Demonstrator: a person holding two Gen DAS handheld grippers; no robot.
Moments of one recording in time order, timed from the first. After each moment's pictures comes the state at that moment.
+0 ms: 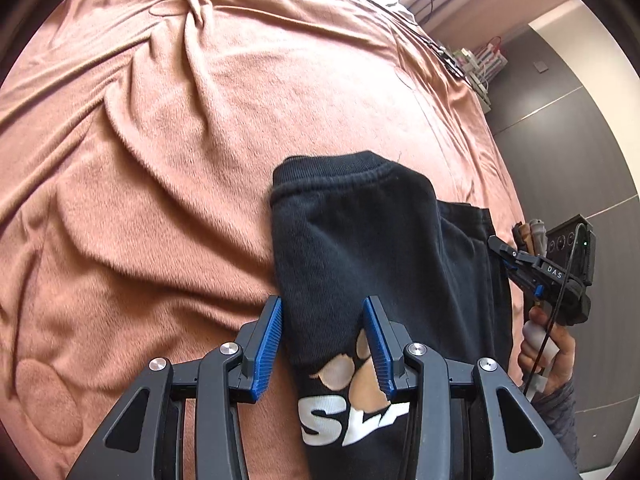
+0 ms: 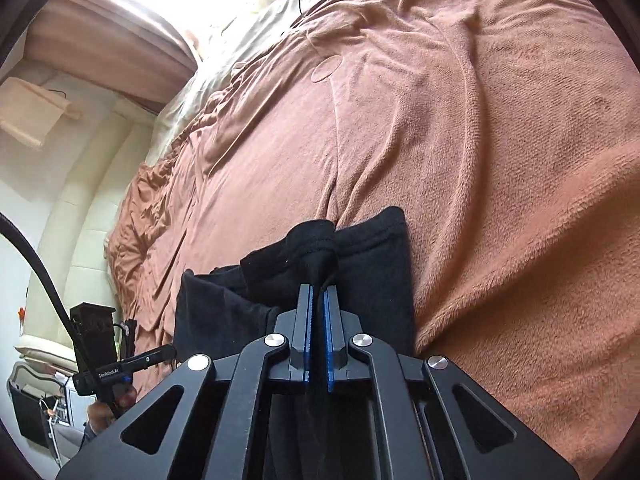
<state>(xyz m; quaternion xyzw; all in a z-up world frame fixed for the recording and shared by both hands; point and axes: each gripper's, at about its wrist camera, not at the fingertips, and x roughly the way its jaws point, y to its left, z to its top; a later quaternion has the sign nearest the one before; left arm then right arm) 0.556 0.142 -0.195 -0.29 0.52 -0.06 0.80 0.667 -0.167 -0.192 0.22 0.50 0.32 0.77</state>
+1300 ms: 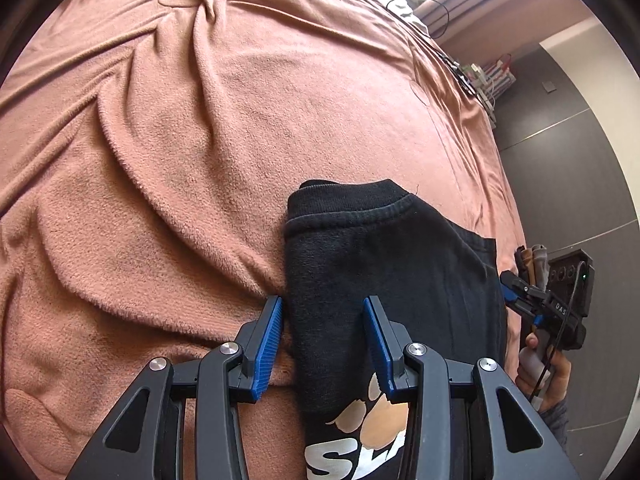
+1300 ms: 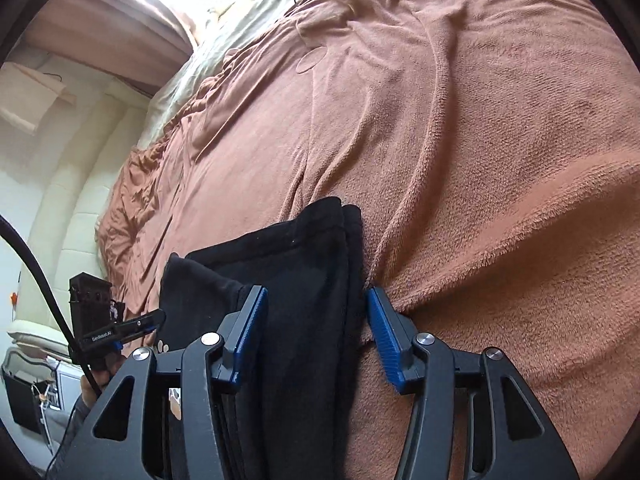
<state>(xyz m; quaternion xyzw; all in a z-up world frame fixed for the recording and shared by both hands) 0.574 0.149 -0.206 -0.32 0.52 -0.05 0.79 0.656 -0.182 -0.187 0.20 0.53 0.33 0.76</state>
